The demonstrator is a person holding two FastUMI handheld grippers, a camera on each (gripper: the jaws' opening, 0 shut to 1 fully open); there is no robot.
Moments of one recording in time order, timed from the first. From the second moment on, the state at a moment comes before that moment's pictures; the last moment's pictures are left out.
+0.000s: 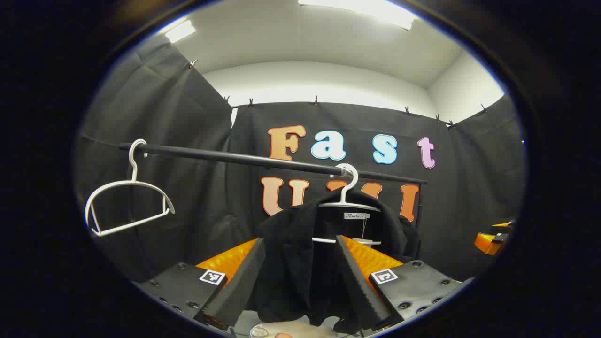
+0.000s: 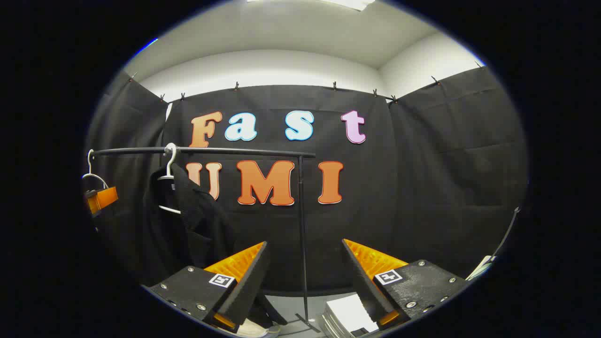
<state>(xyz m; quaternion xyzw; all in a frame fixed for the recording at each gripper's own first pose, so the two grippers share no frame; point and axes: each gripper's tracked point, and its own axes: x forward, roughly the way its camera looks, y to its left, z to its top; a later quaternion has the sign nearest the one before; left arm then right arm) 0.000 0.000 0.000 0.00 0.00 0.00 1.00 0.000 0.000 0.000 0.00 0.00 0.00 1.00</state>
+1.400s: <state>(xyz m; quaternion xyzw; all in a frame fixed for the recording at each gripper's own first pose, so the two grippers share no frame) 0.064 0.117 -0.031 0.01 0.02 -0.03 1.00 0.035 0.204 -0.031 -0.03 0.02 0.01 1.00</state>
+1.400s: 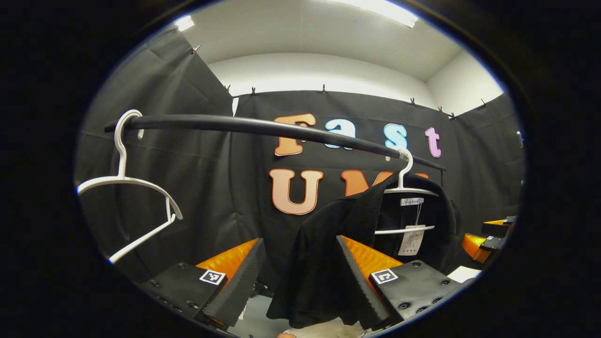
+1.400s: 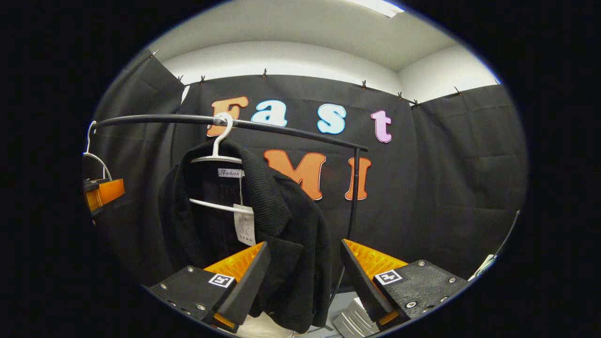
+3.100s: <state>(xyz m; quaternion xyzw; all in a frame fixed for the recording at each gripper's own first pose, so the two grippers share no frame) 0.083 0.077 -0.110 -0.01 0.10 -0.05 0.99 0.152 0.225 -0.131 0.03 0.13 0.04 0.99</state>
